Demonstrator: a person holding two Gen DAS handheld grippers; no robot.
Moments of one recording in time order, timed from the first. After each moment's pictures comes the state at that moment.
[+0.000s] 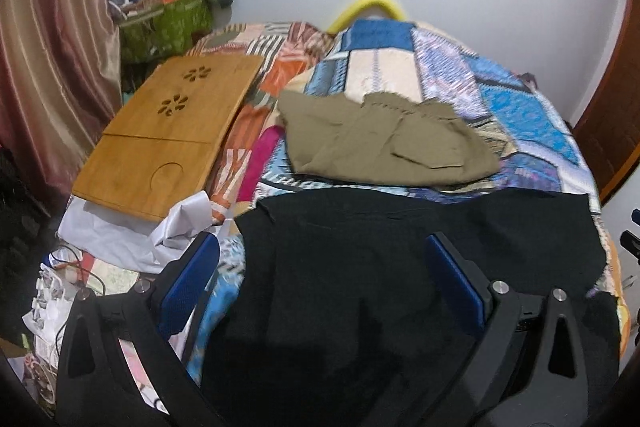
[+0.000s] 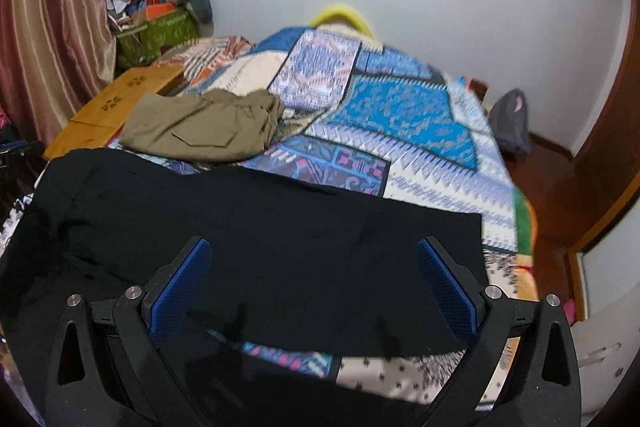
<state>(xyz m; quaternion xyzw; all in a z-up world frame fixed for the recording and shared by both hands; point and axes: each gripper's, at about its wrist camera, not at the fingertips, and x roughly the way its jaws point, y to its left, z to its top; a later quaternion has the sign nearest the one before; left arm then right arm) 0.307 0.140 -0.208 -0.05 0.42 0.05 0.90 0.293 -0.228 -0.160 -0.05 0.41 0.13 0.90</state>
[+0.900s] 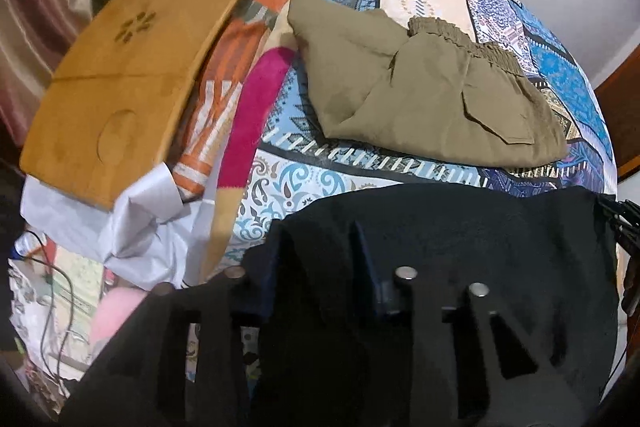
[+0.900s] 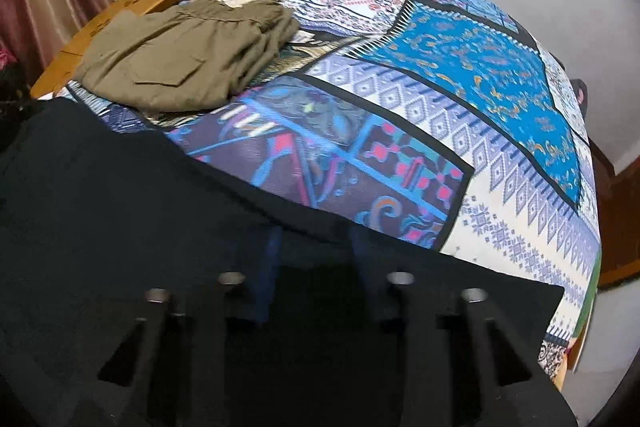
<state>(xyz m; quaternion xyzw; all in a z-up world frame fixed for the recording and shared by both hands) 0.402 0.188 -0.292 -0.09 0.55 0.03 0.83 0.420 -0.206 -0.251 -0.12 0.50 0.21 0.83</state>
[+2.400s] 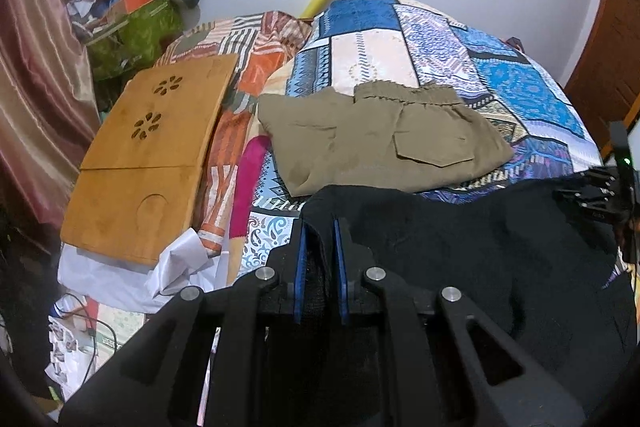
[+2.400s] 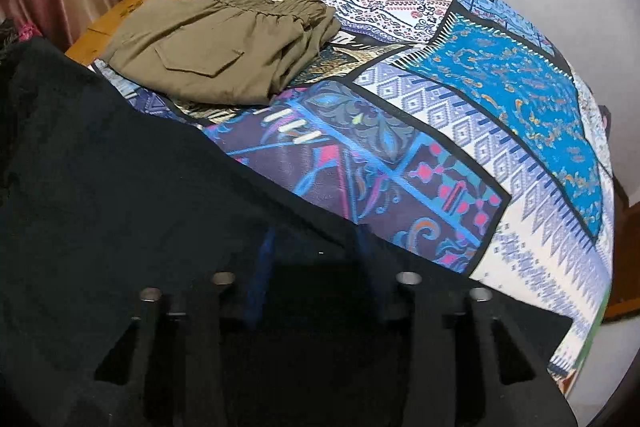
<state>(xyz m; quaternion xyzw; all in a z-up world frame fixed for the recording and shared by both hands) 0.366 0.148 -0.217 0.00 0.45 0.01 0.89 0.421 -0.185 -0.255 -0.14 0.50 0.26 0.81</state>
